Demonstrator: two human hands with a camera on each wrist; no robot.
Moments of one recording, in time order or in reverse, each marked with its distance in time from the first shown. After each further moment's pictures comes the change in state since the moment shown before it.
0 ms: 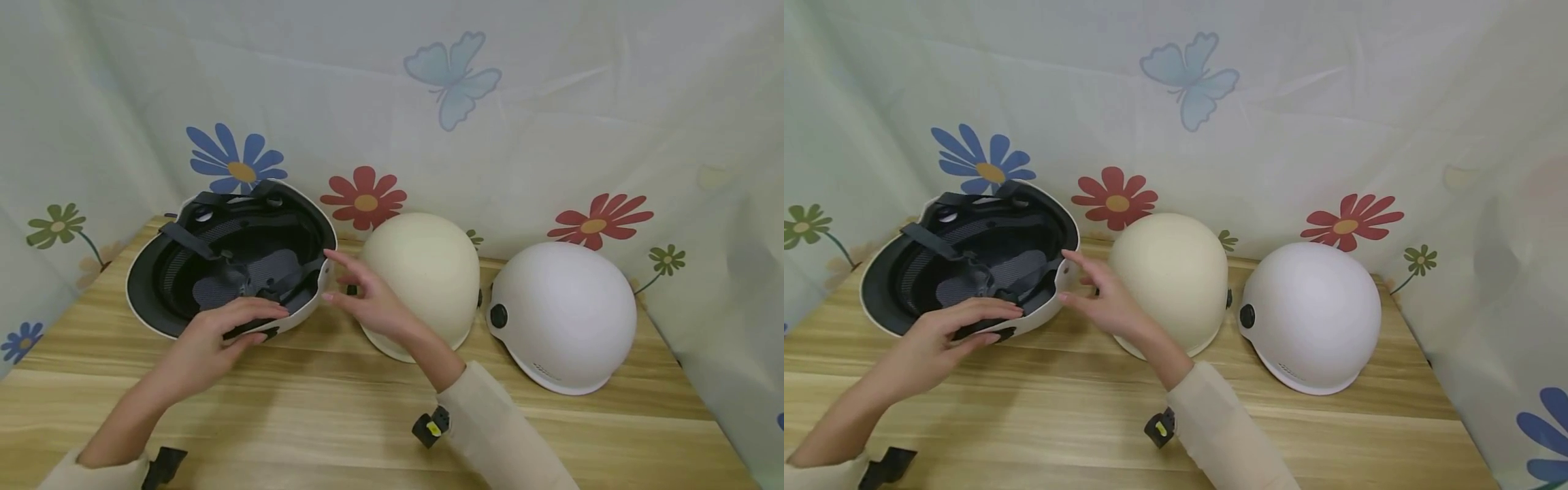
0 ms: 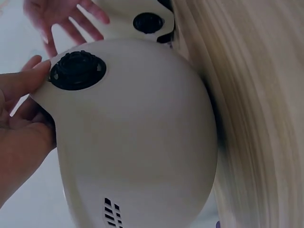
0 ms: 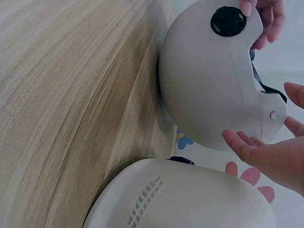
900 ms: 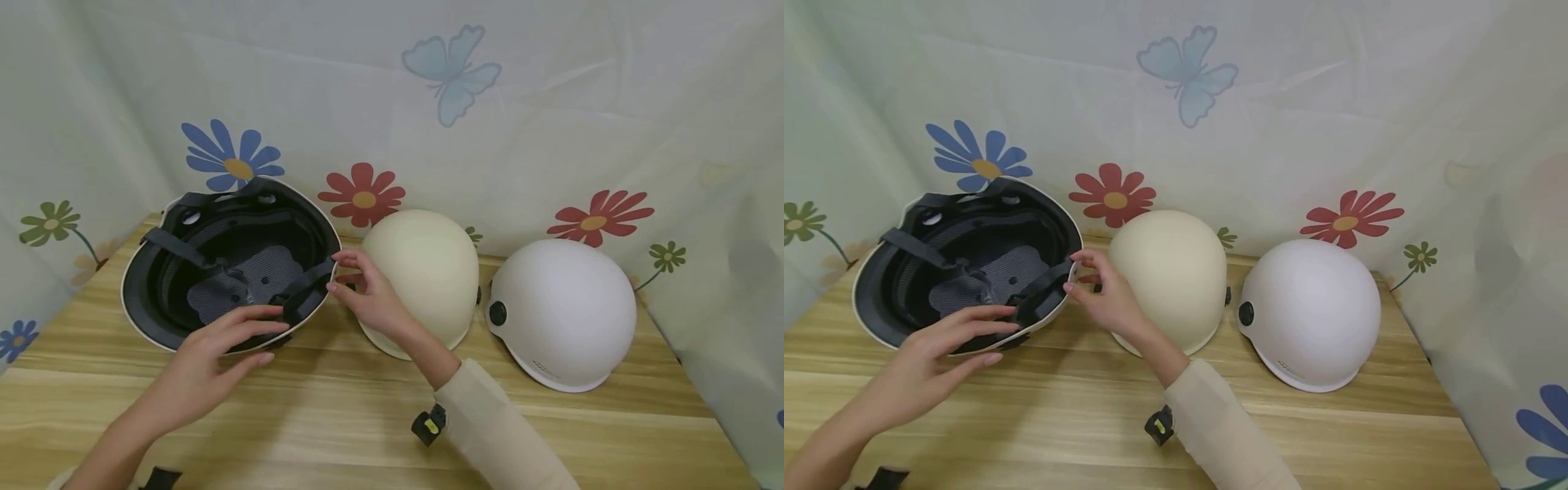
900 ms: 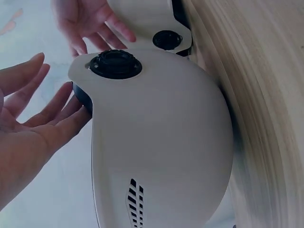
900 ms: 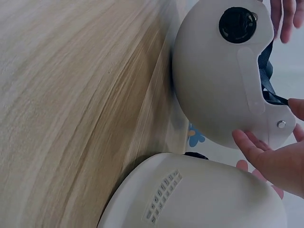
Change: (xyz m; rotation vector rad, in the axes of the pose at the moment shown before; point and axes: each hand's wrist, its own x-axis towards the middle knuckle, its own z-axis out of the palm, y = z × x) left_hand -0.010 0.026 0.008 0.047 0.049 -0.020; right_hand 0.003 0.013 0.005 0.091 0.128 -0.043
